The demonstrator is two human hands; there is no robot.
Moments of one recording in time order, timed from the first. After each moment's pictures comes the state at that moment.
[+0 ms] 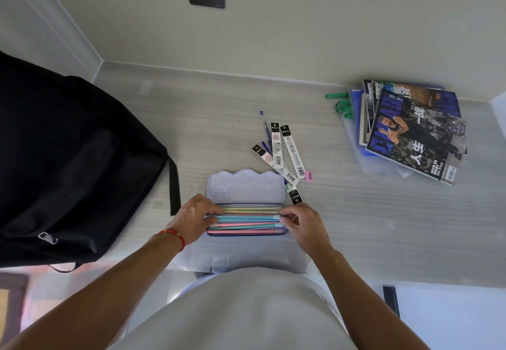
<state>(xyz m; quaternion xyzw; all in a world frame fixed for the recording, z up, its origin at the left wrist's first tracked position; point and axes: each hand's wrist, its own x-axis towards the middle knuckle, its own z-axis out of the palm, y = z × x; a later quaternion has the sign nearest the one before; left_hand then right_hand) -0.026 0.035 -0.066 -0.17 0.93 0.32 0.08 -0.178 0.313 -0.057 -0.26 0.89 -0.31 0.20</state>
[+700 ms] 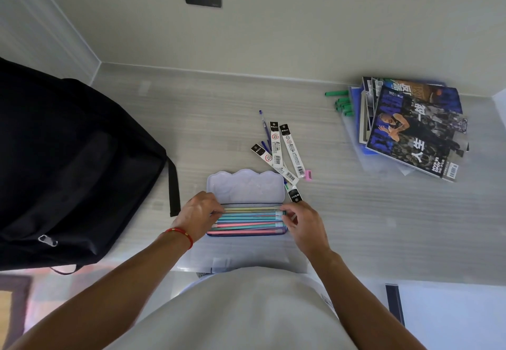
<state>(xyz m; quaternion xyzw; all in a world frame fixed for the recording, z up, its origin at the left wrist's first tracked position) -0.045 0.046 -0.047 -0.13 0.95 0.28 0.06 -0.173 0.310 -0.064 -0.27 0.90 -0.29 0.16</state>
